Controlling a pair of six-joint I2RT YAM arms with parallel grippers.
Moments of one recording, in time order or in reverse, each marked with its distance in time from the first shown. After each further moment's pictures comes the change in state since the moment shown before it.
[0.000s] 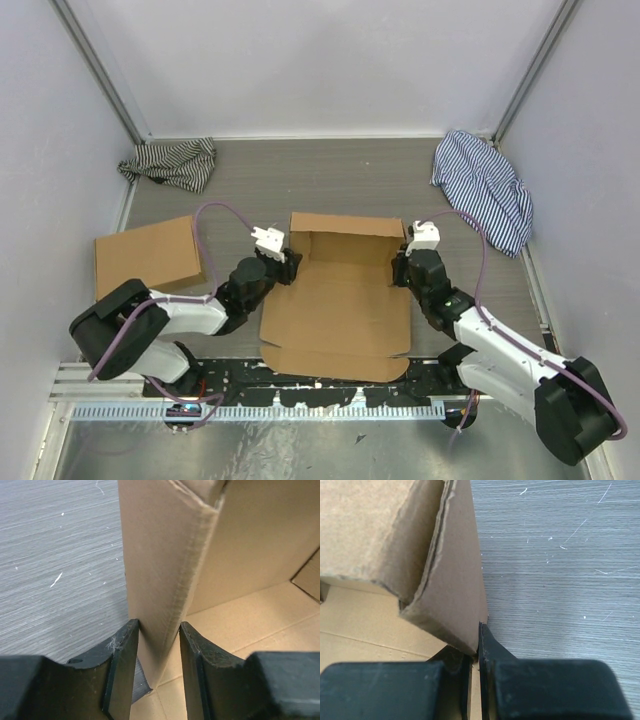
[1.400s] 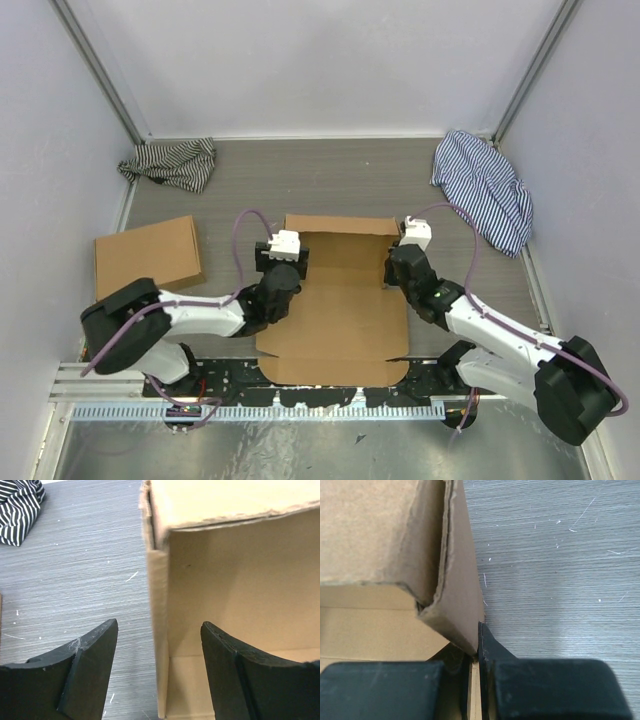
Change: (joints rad) left arm -0.240 0.102 0.185 -0.177 -0.719 0.061; right arm 0.109 0.089 0.108 -0.138 0.136 0.153
